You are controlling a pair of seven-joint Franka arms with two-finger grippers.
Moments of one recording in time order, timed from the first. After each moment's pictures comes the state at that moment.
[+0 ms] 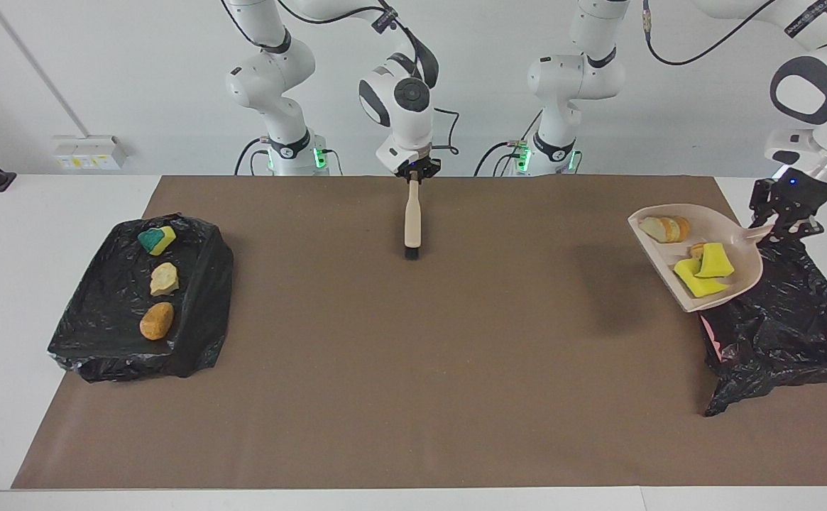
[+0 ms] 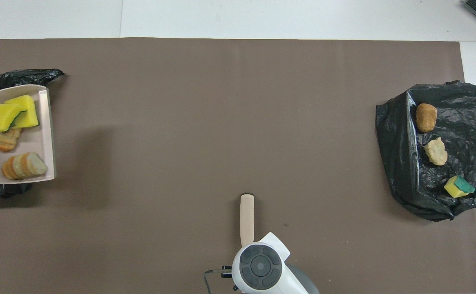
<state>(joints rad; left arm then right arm) -0.11 0.08 0.46 -1.74 -0.02 1.88 1.83 0.81 -0.07 0.07 -2.40 0.30 2.13 0.76</state>
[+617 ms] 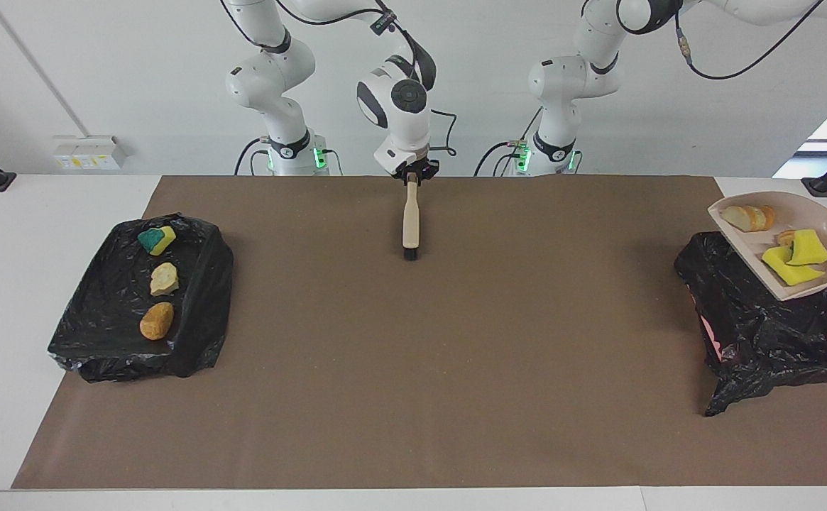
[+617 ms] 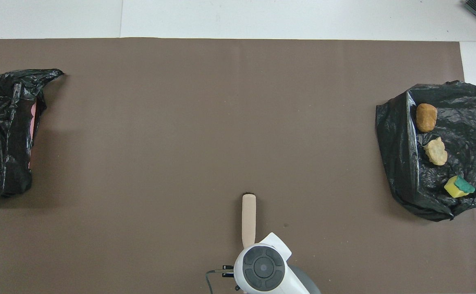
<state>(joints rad) 0.09 0.30 0.51 -1.39 -0.07 1.81 2.08 0.81 -0.08 0.07 -2.42 0.30 2.16 0.75</state>
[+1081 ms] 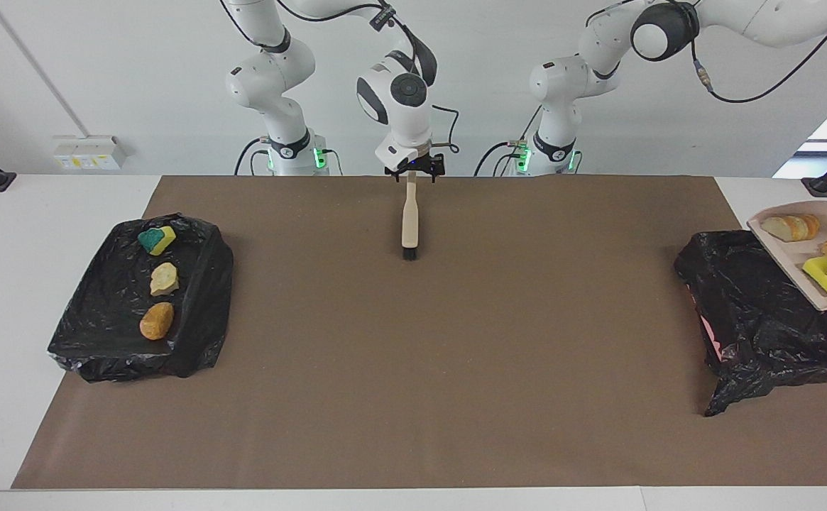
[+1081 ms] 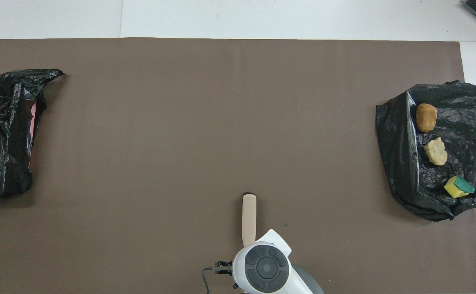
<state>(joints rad) 0.19 0.44 0.51 -1.27 0.00 1.92 2.19 0.80 -0.10 0.05 -2.38 0.29 2.16 0.75</state>
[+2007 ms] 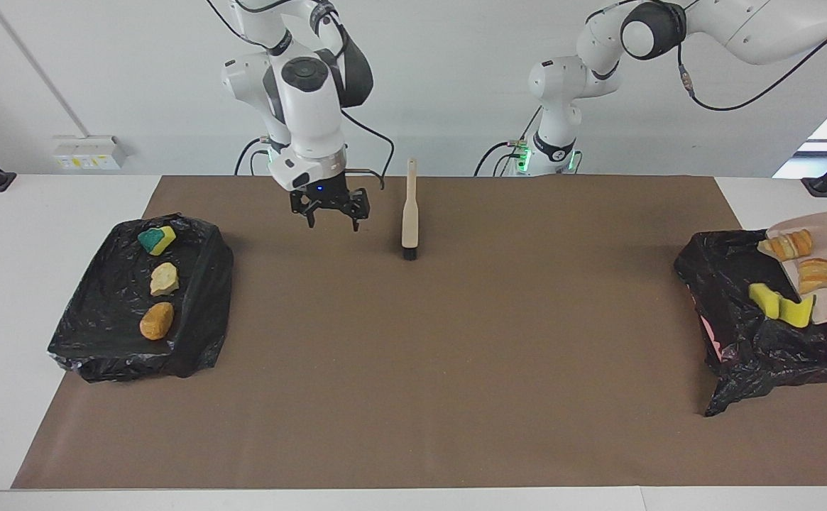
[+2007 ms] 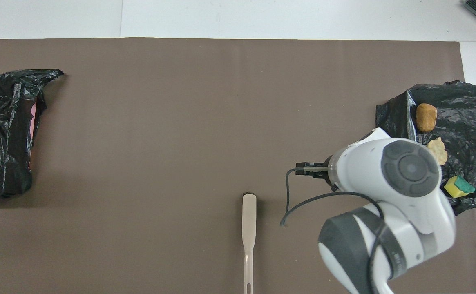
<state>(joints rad) 0.08 0.40 0.49 -1.45 0.48 2.13 1.97 0.30 -0.10 0.04 -2.07 -0.02 2.02 0.45</state>
